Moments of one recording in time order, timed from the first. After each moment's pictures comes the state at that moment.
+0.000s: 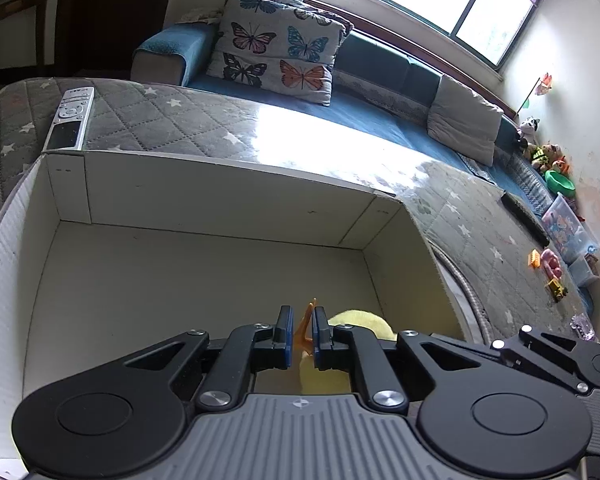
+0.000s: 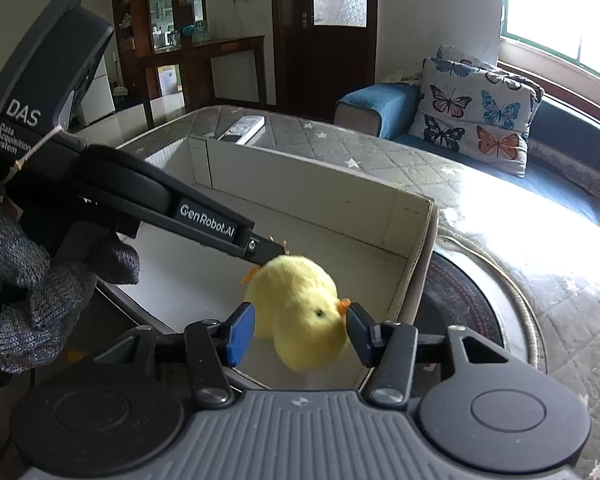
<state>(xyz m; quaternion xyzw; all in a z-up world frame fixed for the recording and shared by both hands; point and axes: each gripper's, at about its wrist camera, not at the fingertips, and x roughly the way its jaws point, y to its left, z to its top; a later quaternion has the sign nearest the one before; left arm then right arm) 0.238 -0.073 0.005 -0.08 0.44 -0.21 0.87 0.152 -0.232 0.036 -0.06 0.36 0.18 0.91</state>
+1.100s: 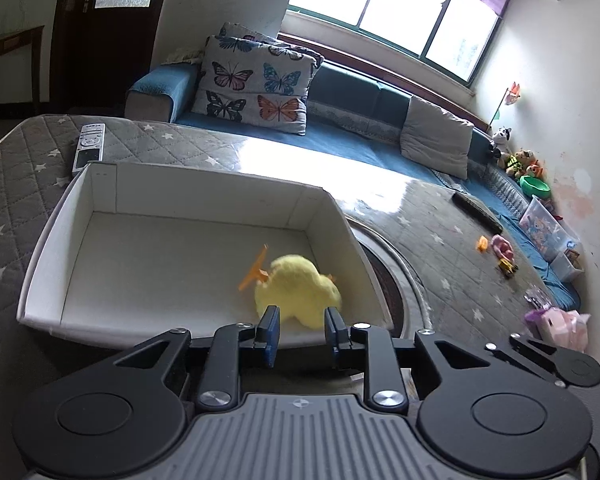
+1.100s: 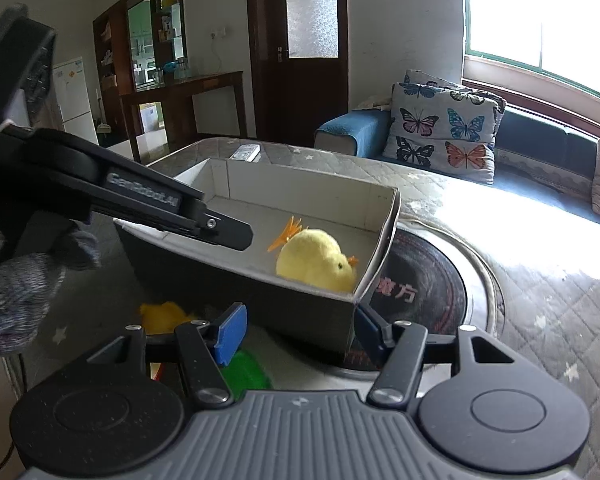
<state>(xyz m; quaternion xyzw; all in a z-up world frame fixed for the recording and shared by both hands) 0.118 -0.063 0.057 -0.07 0.38 -0.23 0.89 0.041 -0.251 0.064 -0.03 0.32 0.15 0.93</state>
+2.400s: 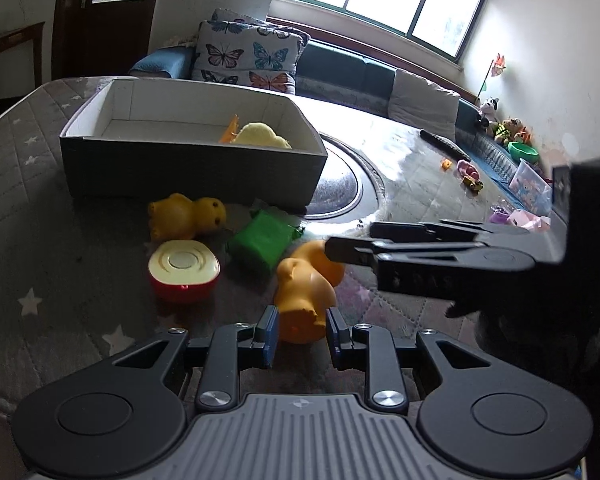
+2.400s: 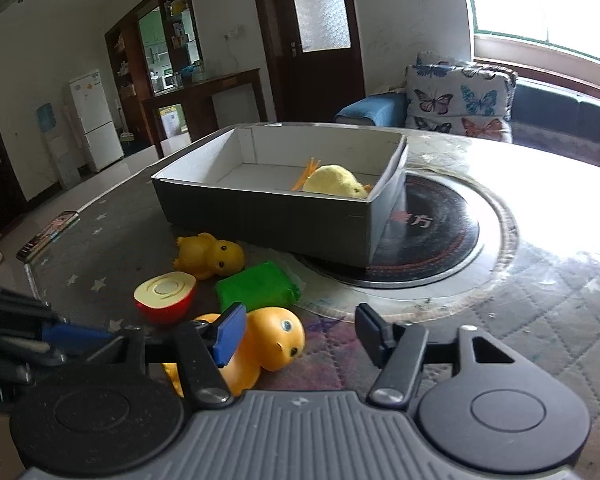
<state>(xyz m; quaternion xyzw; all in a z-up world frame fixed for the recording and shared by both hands) -0.036 -0.062 0.018 -0.05 0.40 -0.24 0.89 -0.010 -0.278 0.030 0.02 0.34 0.19 0.92</state>
